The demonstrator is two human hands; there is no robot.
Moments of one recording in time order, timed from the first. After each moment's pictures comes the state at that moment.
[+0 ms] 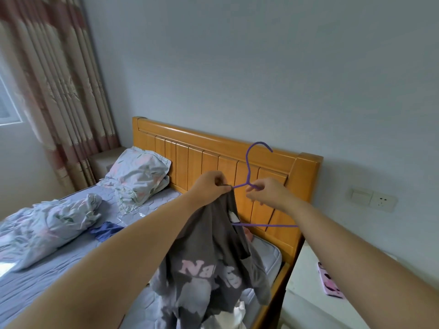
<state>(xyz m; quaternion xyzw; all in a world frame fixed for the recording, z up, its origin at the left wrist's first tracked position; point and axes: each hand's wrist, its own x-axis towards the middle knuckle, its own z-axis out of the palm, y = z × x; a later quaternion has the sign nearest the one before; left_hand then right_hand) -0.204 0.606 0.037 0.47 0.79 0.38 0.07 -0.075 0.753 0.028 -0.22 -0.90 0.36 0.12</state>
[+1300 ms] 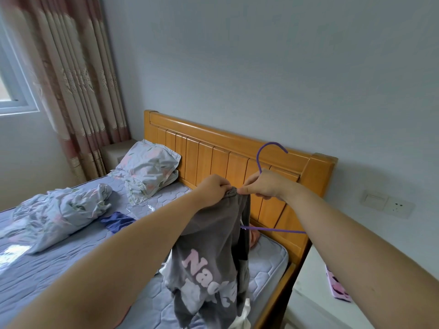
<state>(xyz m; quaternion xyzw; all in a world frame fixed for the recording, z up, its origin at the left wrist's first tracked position) -0.219 0.581 0.028 0.44 0.84 0.31 0.11 -0.108 0.721 0.056 -0.15 -0.91 0.39 0.02</state>
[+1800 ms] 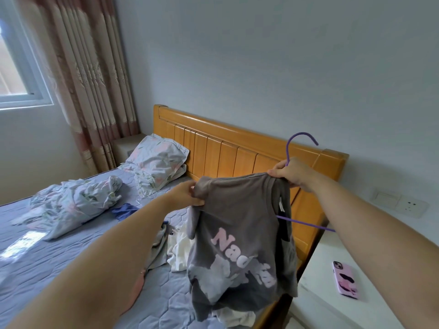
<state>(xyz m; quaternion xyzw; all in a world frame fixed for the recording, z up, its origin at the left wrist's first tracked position) -0.282 0.507 -0.023 0.36 0.86 0.33 0.16 -0.096 0.756 0.053 -0.22 -0.86 0.45 0.11</state>
